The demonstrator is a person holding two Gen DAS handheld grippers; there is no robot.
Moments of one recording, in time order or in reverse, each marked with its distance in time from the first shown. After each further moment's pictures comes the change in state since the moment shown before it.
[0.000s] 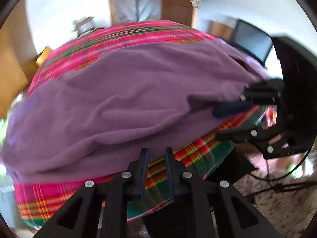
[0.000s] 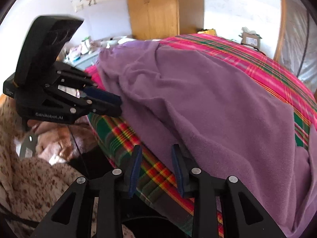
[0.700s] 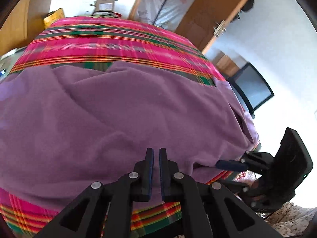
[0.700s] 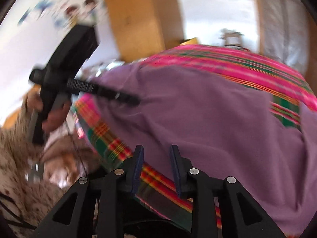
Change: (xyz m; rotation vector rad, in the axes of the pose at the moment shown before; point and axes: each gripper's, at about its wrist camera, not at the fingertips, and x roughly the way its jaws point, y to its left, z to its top) left arm 0.002 0.076 0.041 -0.404 -0.043 -0.239; right arm -0.027 -0.013 -0.006 0.158 -0.121 0.016
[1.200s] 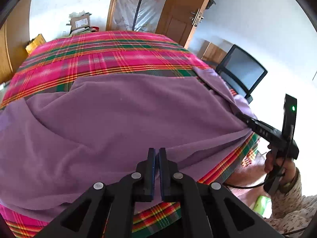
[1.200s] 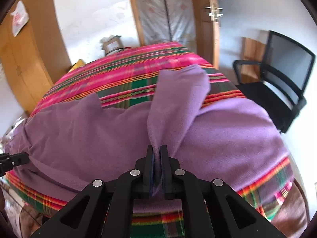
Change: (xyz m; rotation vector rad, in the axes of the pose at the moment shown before) left arm 0.018 -0.059 0.002 0.219 0.006 0.011; right arm -0.083 -0.105 -0.040 0.558 -0.124 -0.641
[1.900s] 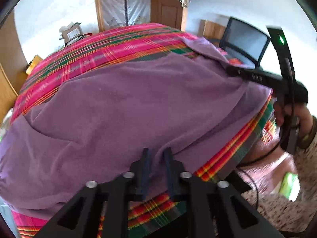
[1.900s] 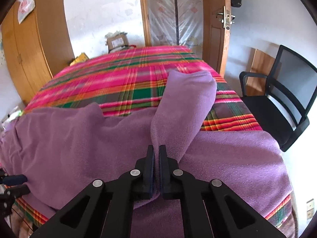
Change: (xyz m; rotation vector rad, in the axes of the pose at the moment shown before) left arm 0.025 -0.041 -0.020 0.172 0.036 0.162; right arm 0.035 0.002 0.031 -0.076 0.010 -0.016
